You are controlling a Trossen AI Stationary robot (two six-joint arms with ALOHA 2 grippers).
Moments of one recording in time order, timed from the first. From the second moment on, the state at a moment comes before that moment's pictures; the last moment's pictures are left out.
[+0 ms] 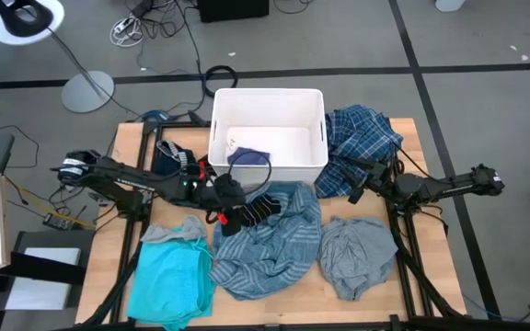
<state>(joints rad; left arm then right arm) -0.12 1.41 0.87 -0.28 -0.18 -0.26 0.16 0.13 0.02 0.12 0.83 -0.03</state>
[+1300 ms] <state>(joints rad) -0.14 1.53 1.11 -0.28 -0.12 -0.22 0.16 0.13 0.02 0.14 0.83 -0.03</state>
